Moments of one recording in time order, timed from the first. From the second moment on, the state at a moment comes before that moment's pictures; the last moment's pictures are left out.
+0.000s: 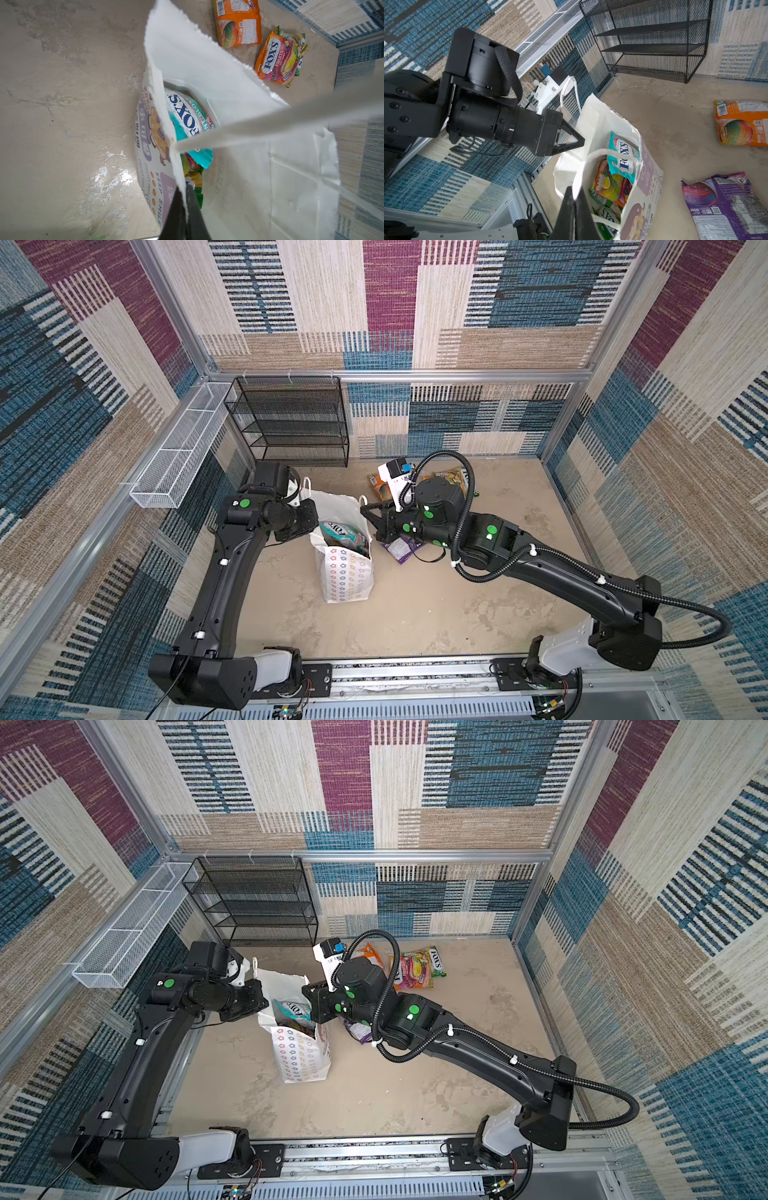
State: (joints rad) left arm -0.10 1.30 1.51 -1.24 0.23 -0.39; right arm 1.06 1.48 1.58 -0.38 0.03 0.53
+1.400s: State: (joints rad) left arm -0.07 1.06 1.20 -0.97 0.26 -0.35; right arm 0.12 1.70 1.34 -0.26 -0.19 0.56
